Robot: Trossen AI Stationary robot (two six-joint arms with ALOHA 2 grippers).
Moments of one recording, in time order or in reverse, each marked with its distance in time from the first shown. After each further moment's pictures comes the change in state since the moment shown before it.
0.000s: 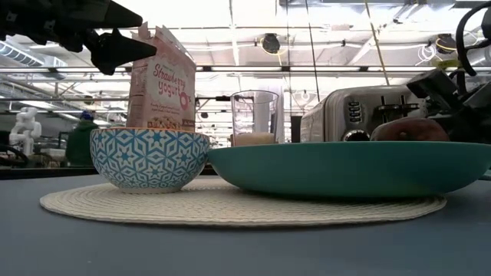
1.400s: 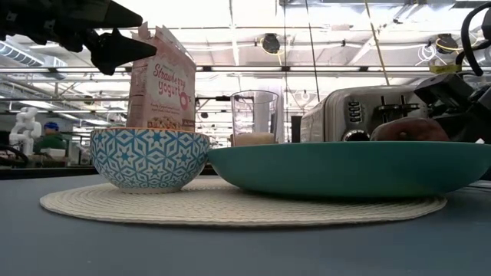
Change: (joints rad) left arm 0.000 0.000 0.000 0.000 0.000 -0.001; right arm -0.001 -0.053 0.001 -0.088 -0.165 -0.023
